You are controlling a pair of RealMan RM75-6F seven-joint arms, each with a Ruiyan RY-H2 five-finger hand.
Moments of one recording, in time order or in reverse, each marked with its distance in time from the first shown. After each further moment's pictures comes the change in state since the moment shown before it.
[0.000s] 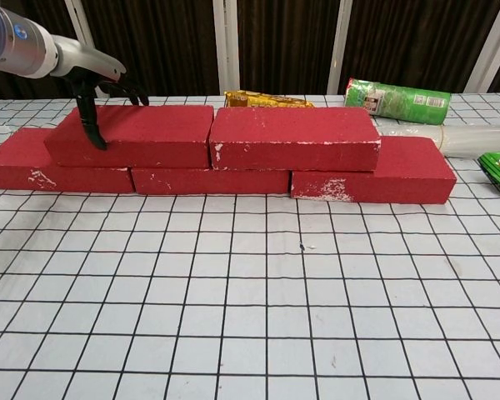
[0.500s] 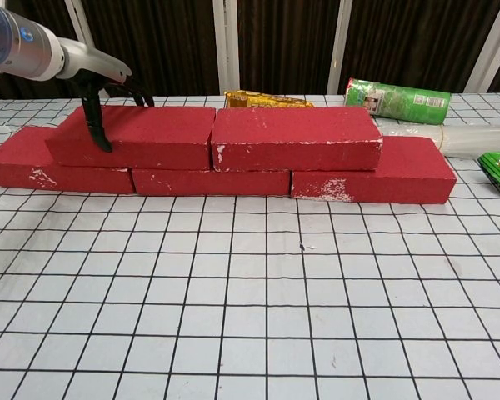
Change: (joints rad) left arm 0.001 -0.004 -0.015 -0.005 0.018 -0.006 -0.006; right arm -0.003 -0.003 0.006 0.000 0.005 0.010 0.005
